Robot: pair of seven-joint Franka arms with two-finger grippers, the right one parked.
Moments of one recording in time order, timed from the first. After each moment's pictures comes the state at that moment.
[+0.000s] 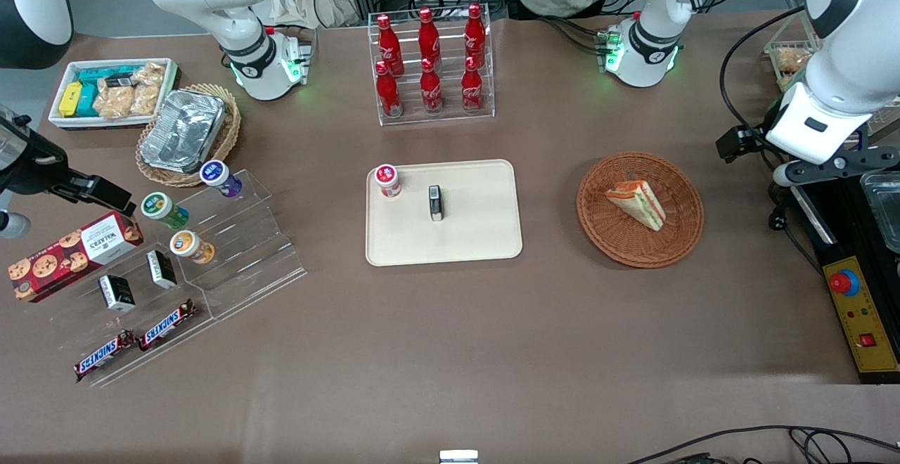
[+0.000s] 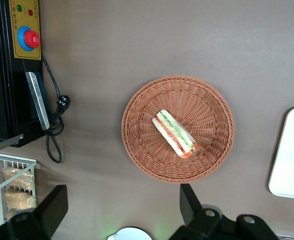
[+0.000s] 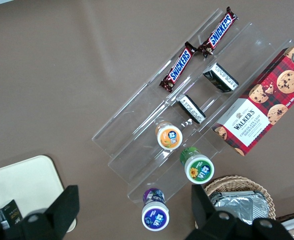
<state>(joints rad) -0.02 -0.05 -0.12 -1.72 0.11 1.54 -0.28</state>
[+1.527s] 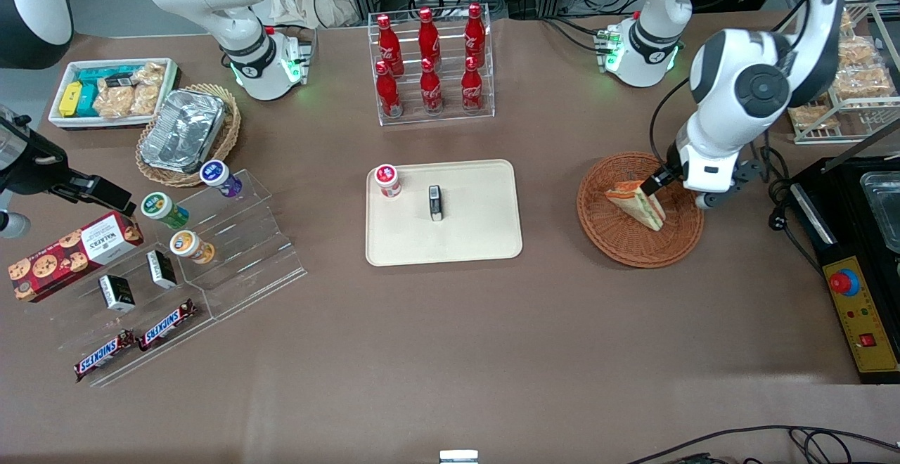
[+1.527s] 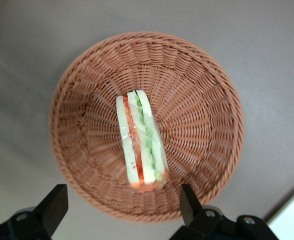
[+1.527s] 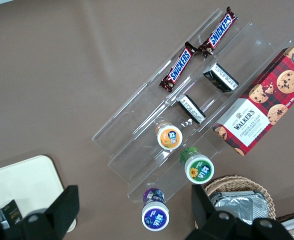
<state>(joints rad) -0.06 -0.11 -0.14 -2.41 0.00 2.22 -0.88</state>
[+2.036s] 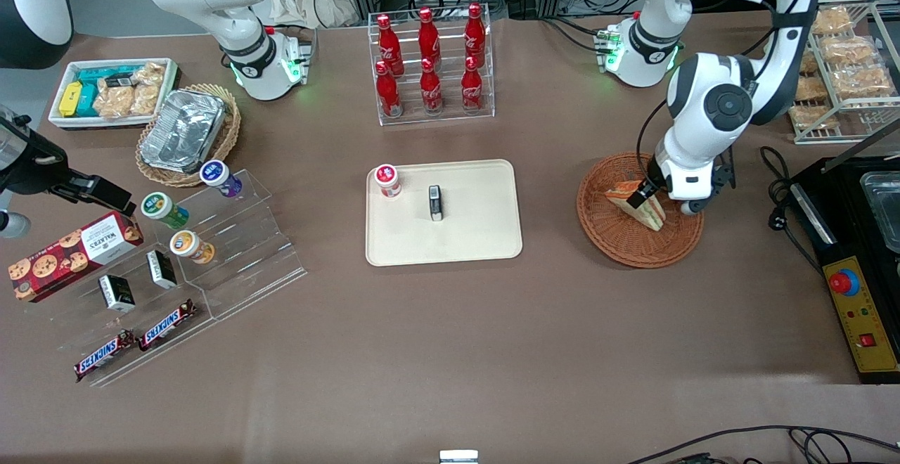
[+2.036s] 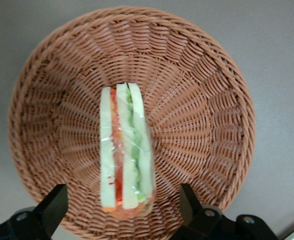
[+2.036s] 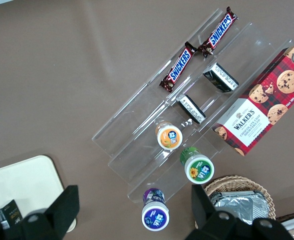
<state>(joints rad) -0.09 -0.02 -0.14 -2.47 0.00 2.40 -1.03</state>
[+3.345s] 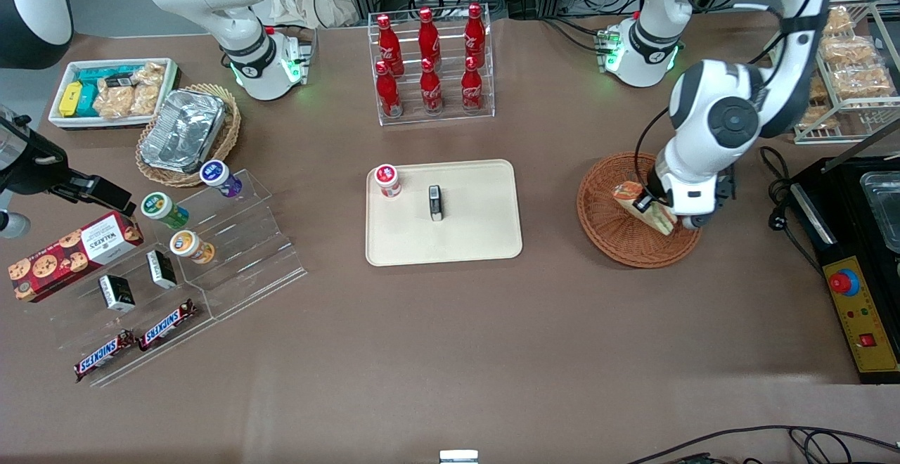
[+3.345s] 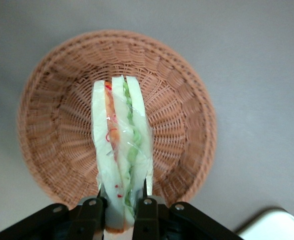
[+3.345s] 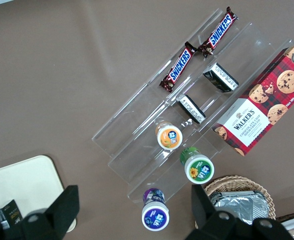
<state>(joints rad) -0.10 0.02 -0.14 -2.17 0.01 2.07 -1.03</state>
